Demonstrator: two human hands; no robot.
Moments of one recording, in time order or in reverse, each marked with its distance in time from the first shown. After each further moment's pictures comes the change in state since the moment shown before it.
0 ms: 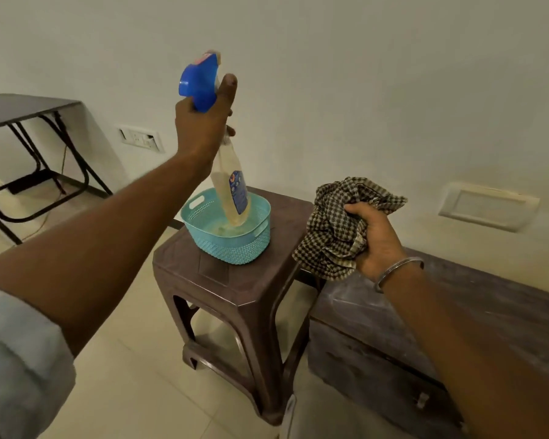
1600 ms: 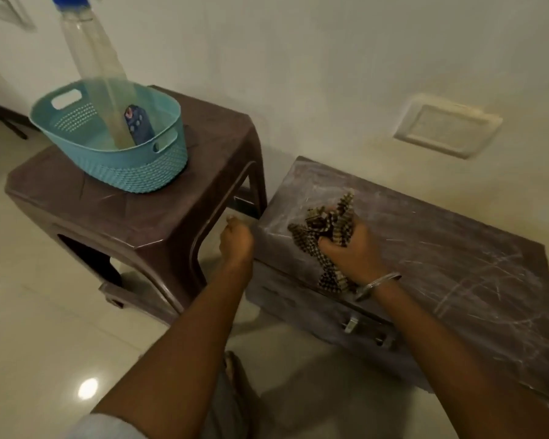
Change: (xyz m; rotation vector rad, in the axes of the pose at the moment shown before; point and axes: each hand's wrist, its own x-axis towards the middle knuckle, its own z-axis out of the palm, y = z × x) left_hand -0.238 -0.236 0.135 0.101 -0.011 -1.085; right_hand -0.008 0.057 -0.178 -1.186 0.128 -0.317
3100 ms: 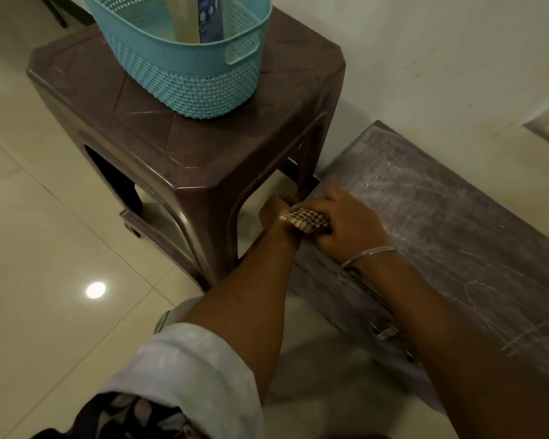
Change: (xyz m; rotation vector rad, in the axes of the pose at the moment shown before) left_hand 0.041 -0.024 0.004 -0.587 -0.112 -0.339; right_hand 0.053 0.010 0.104 -0.696 -0.434 -0.485
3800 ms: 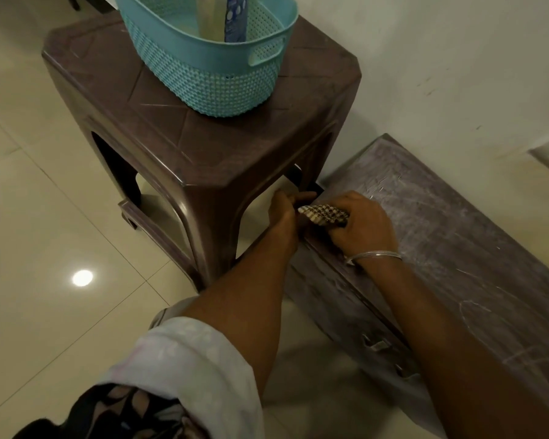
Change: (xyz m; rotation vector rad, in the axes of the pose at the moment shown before) left_hand 0.013 0.005 0.004 0.002 -0.134 0.006; right_hand 0.009 0.011 -0.009 0.044 0.065 0.191
